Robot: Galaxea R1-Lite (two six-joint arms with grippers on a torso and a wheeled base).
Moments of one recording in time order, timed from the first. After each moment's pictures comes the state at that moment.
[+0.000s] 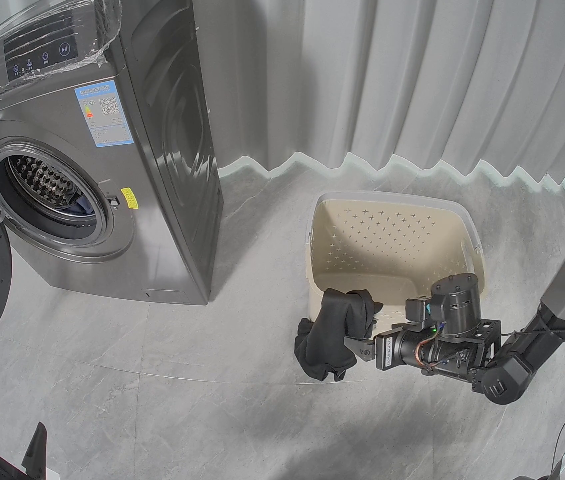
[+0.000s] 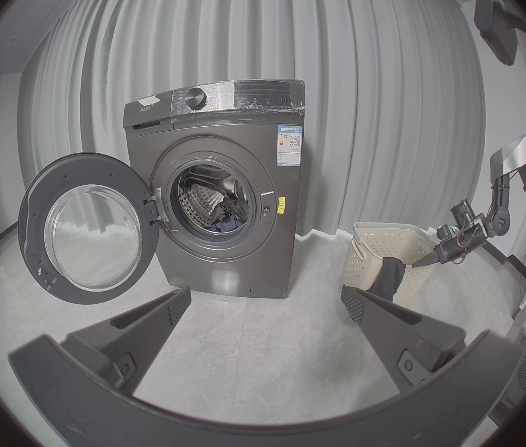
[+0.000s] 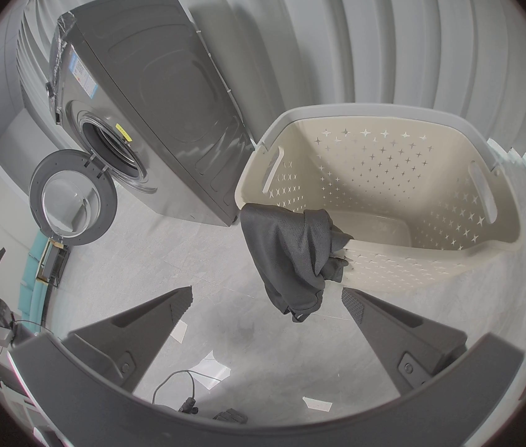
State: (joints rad) left arm 0.00 0.02 -0.02 0.00 0.02 -0.02; right arm 0.56 2.01 -0.58 -0.92 -0.04 0.25
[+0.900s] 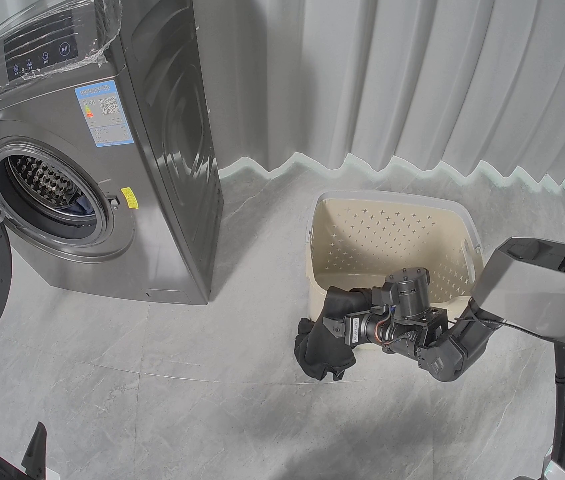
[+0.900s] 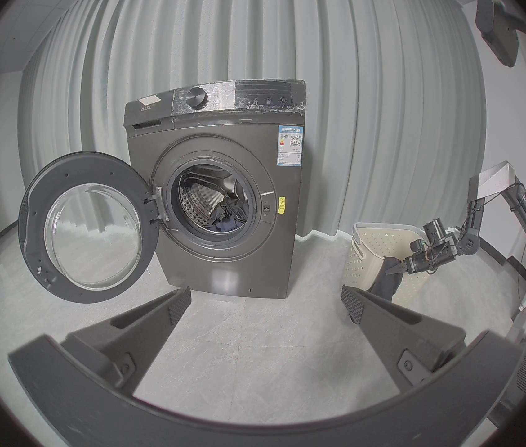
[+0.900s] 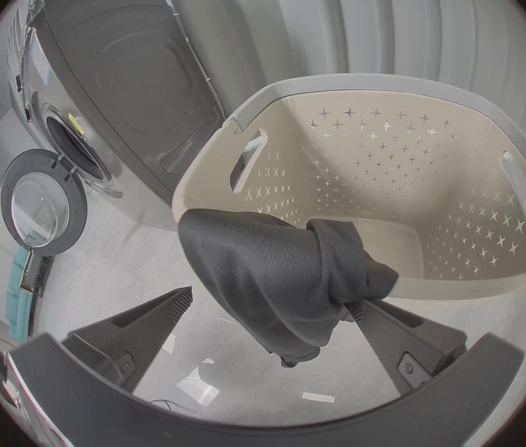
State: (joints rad) left arm 0.00 0.02 -0.02 0.00 0.02 -0.02; right arm 0.52 2.32 -0.93 -0.91 -0.08 0.24
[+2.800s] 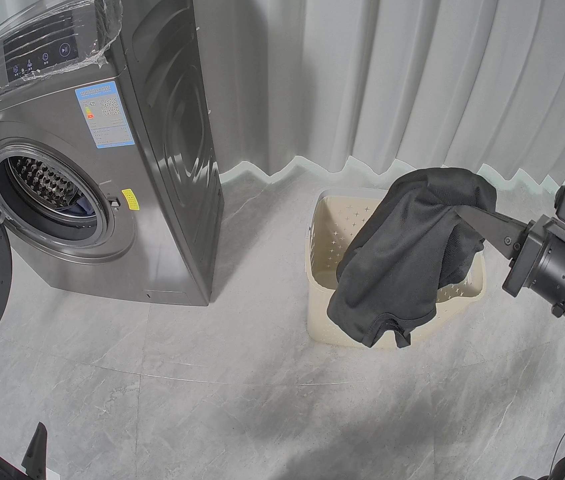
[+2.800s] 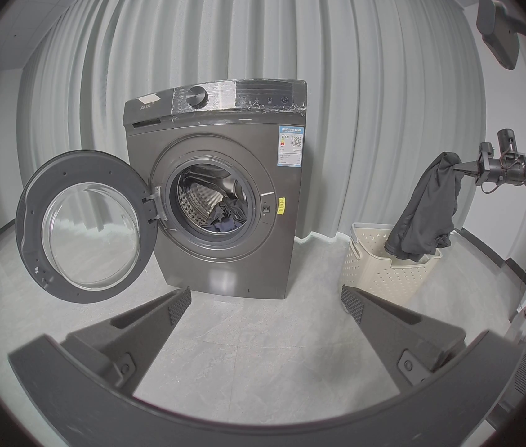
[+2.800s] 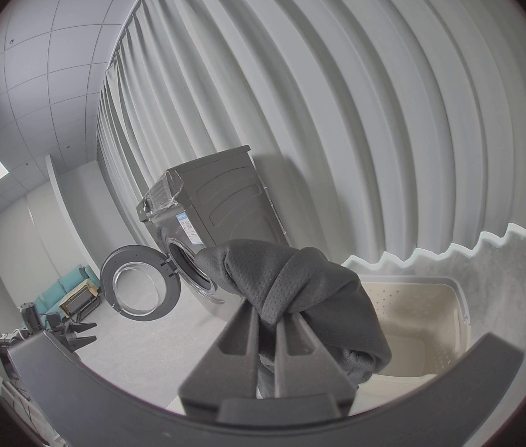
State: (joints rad) left arm 0.00 0.02 -0.02 0.00 0.01 -0.03; right arm 0.60 1.29 -0.55 -0.84 0.03 0.18
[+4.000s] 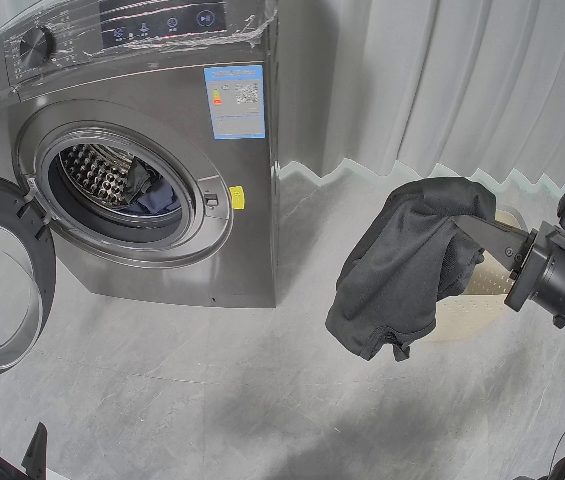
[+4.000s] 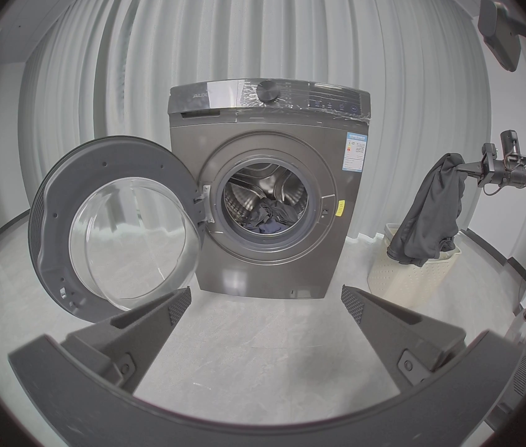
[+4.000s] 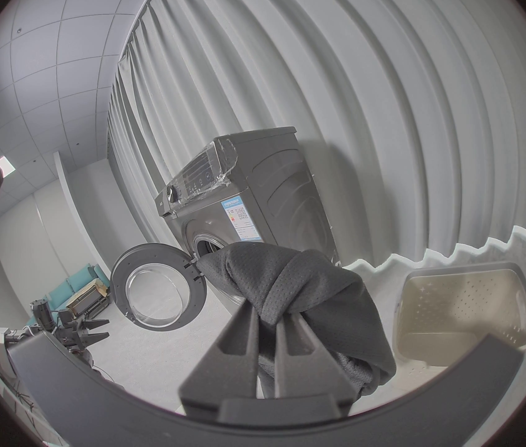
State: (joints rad) left arm 0.00 0.02 -0.02 0.00 0.01 -0.04; right arm 0.65 1.27 -0.53 -0.85 0.03 0.18
